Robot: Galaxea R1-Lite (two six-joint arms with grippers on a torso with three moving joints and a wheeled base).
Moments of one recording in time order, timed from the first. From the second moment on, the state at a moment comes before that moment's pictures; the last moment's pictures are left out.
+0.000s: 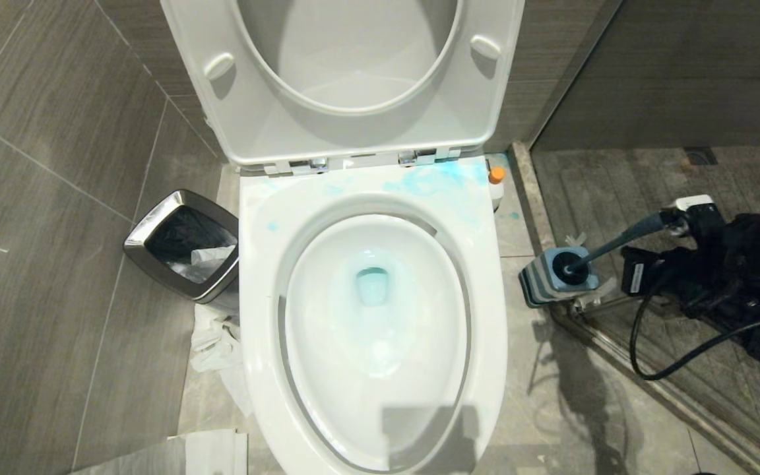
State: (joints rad) left arm 0.00 0.00 0.00 0.00 0.00 0.00; right arm 0.01 1.74 -0.67 -0.91 -0.03 -0.11
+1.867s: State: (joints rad) left arm 0.00 0.00 0.00 0.00 0.00 0.00; right arm 0.01 0.42 -0.36 -0.59 0.04 -0.21
